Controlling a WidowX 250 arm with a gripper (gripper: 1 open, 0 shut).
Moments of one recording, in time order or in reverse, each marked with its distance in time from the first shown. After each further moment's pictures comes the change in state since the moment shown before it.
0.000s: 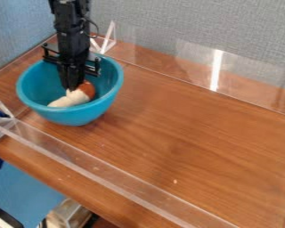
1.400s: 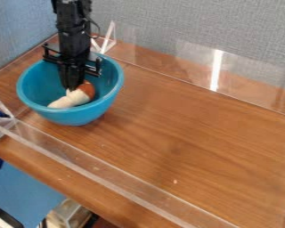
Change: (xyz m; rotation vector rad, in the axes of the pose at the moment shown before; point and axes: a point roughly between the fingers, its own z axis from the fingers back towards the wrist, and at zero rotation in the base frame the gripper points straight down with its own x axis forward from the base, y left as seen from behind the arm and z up) arm 0.000 0.000 -0.002 0.016 0.026 0.008
